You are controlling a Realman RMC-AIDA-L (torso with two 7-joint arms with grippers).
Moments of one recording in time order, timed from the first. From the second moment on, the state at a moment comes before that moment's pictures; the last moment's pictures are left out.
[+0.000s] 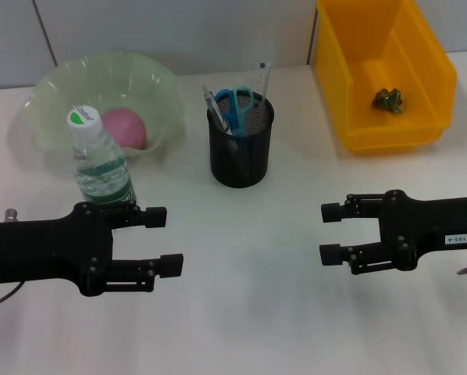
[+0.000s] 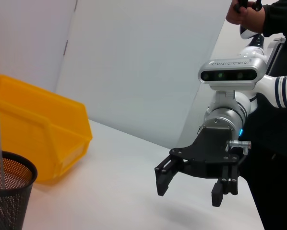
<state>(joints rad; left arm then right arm) -0.36 -2.02 1.11 0.94 1.69 1.71 -1.60 0.45 1.96 -0.92 -0.60 -1.80 -1.71 1.43</state>
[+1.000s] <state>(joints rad) -0.36 -2.02 1.10 0.94 1.69 1.72 -1.61 0.45 1.96 -0.92 -0.60 -1.79 -1.73 1.43</state>
